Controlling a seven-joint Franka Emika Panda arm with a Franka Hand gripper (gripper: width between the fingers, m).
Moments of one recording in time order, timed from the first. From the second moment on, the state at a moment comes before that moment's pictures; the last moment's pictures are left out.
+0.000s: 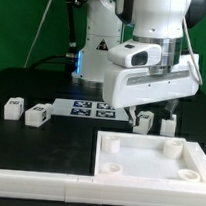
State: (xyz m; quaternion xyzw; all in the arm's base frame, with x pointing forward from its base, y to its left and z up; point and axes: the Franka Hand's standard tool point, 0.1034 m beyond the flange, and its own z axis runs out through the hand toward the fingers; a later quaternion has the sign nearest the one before) arm 0.461 0.092 0.039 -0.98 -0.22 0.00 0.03
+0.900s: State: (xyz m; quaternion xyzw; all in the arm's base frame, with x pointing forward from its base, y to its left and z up) arm 0.442 0.134 0.035 -0.99 0.13 0.02 0.05
